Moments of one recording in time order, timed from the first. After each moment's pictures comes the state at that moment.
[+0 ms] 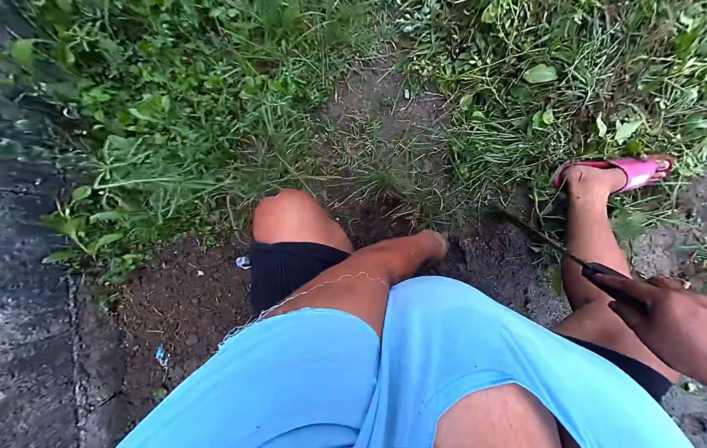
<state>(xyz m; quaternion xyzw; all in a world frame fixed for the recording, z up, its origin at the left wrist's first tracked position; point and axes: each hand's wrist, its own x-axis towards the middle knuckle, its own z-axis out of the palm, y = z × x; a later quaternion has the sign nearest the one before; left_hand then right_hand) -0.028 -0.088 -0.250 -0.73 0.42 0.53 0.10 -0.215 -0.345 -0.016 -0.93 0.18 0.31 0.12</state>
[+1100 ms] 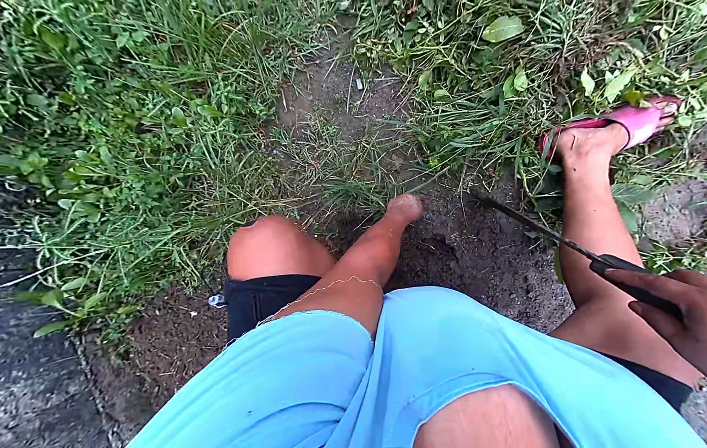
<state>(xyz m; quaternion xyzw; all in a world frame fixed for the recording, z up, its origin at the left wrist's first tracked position) 0.053 -0.120 -0.303 -0.86 0.21 0.47 0.04 -0.201 -0.378 -0.006 -0.88 0.21 0.37 0.21</state>
